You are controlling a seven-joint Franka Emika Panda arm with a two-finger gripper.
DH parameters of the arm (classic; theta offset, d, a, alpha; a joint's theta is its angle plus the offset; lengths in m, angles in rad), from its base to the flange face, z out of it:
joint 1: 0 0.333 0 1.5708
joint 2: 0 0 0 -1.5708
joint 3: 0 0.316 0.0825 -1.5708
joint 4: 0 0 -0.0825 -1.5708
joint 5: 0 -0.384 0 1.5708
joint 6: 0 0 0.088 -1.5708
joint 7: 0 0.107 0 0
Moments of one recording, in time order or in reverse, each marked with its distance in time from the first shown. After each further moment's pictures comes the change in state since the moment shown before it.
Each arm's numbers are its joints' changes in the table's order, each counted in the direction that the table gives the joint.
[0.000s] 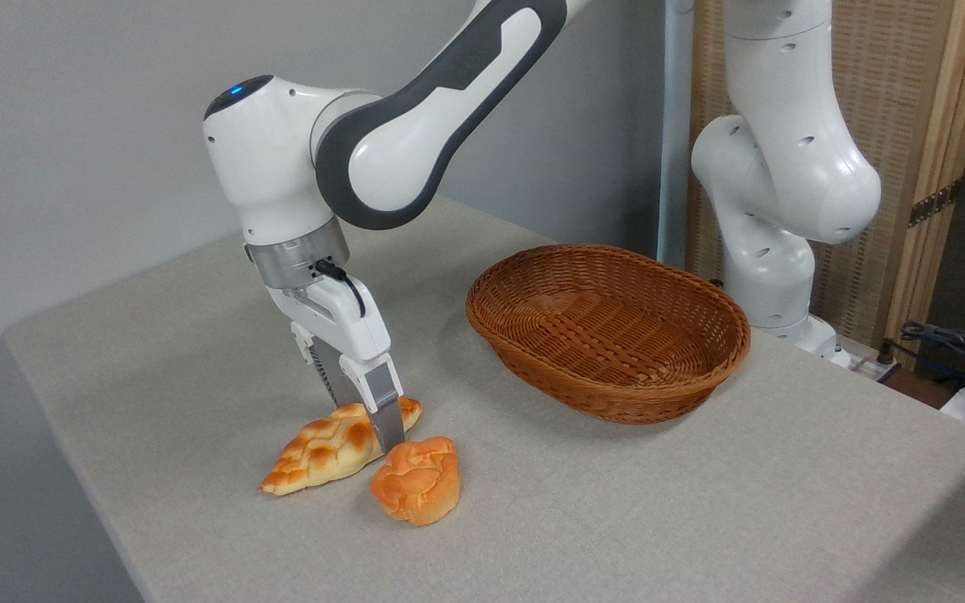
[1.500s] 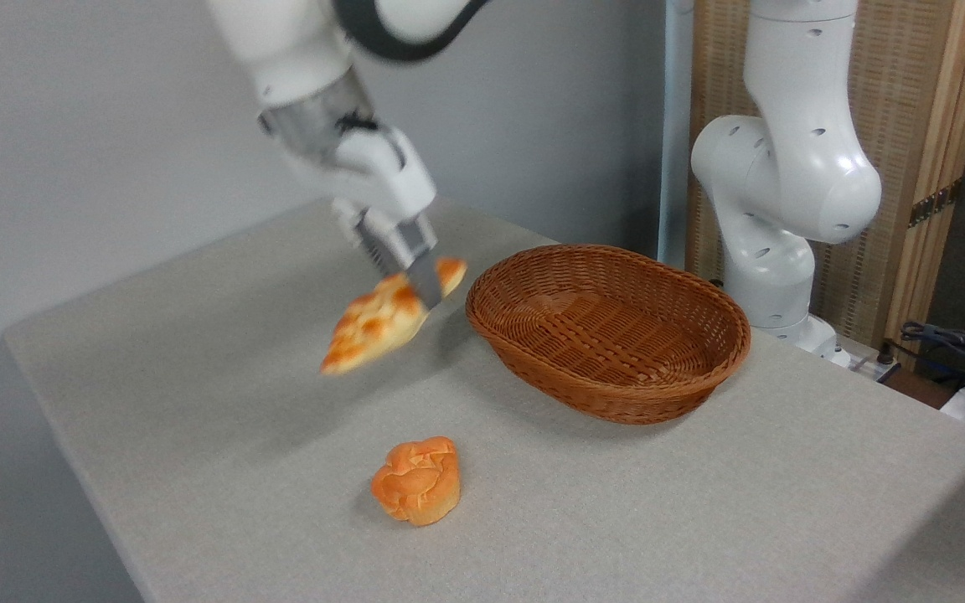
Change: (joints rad) arm 0.006 0.224 -0.002 -0.107 0.116 0.483 0.021
